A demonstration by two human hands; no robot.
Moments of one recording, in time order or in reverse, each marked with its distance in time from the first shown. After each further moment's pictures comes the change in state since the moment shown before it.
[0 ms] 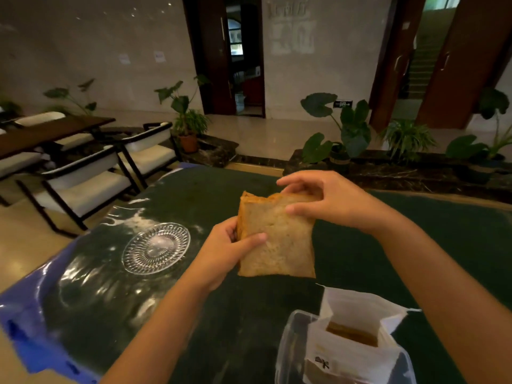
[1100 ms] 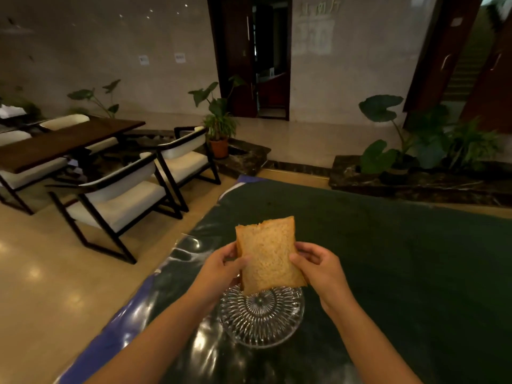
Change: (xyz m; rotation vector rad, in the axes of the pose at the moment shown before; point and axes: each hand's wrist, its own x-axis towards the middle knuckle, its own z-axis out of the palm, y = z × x) left_hand 0.094 -0.071 -0.437 0.032 0.201 -0.343; right_hand 0.333 0.003 0.352 0.650 0.420 0.456
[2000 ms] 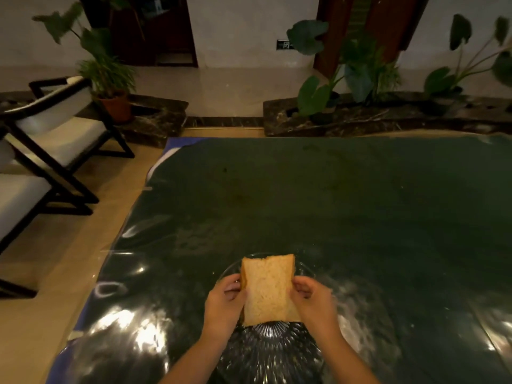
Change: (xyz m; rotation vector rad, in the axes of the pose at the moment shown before) left_hand 0.186 -0.203 -0.034 0.341 -0.070 -0.183; right_hand 0.104 0.210 0.072 -0.393 0.534 0.226
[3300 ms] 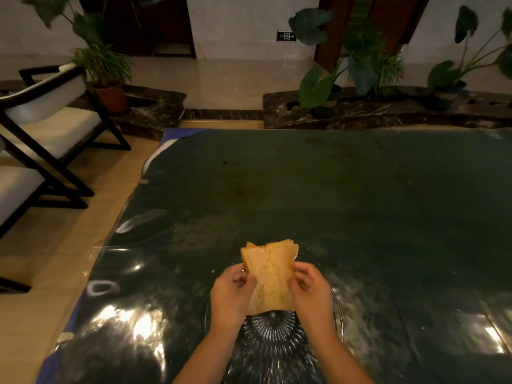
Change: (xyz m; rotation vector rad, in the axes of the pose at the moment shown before) left_hand 0.010 0.011 0.015 0.050 0.104 0.169; right_hand 0.002 -0.011 0.019 0.172 0.092 -0.081
